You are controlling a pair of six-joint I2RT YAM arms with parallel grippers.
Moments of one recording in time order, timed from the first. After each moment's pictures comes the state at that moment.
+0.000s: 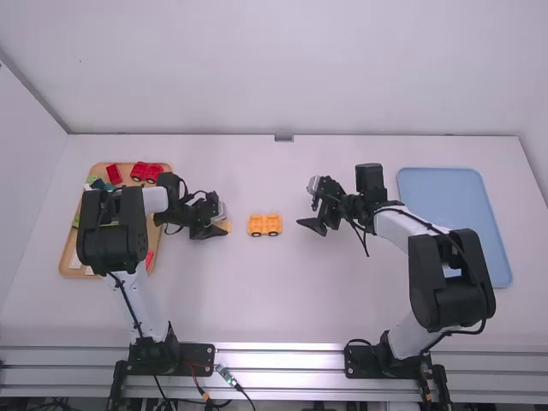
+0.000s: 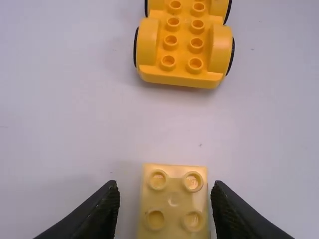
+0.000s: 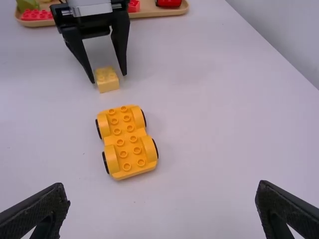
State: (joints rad) left arm 0.16 2.06 1.11 -0.54 0.83 1.51; right arm 0.18 1.73 0.88 -0.01 -0.90 -0.84
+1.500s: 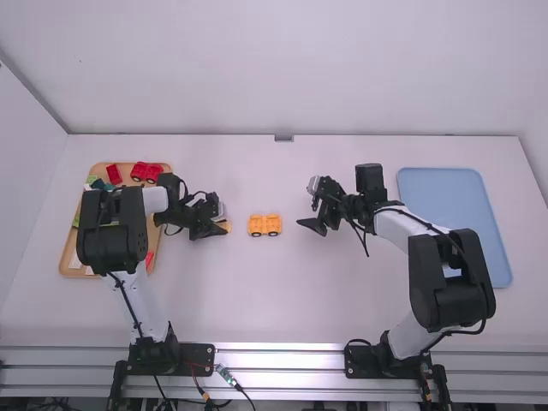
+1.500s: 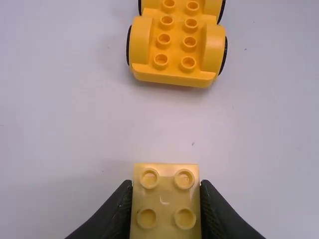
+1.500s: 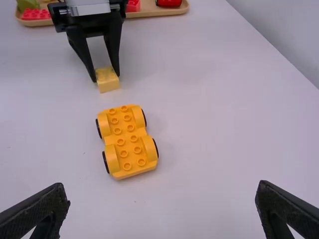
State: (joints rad) left arm 0.16 2.06 1.11 -0.56 0.83 1.51; right arm 0.18 1.73 0.88 -0.01 -0.90 -0.84
